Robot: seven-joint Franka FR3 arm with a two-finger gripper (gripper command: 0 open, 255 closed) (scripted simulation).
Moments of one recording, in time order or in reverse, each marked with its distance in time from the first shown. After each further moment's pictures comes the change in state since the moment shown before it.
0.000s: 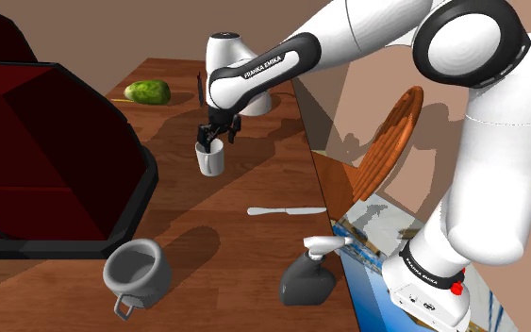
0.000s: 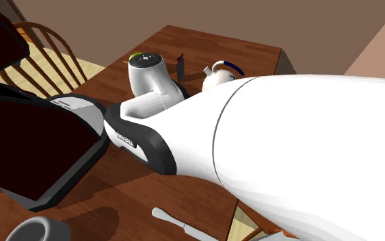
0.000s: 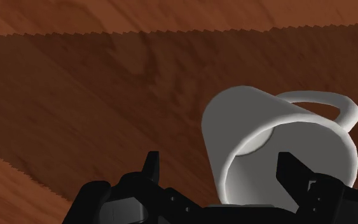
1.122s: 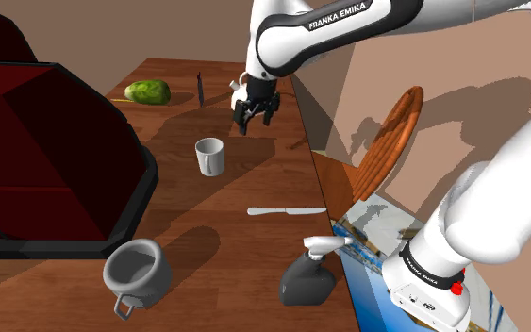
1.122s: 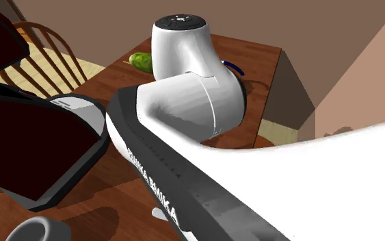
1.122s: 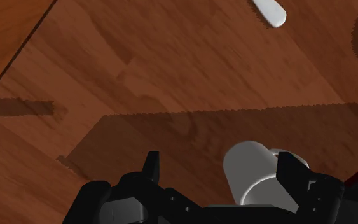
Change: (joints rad) arm -0.050 -0.444 -0.017 -0.308 0.085 -0.151 -0.093
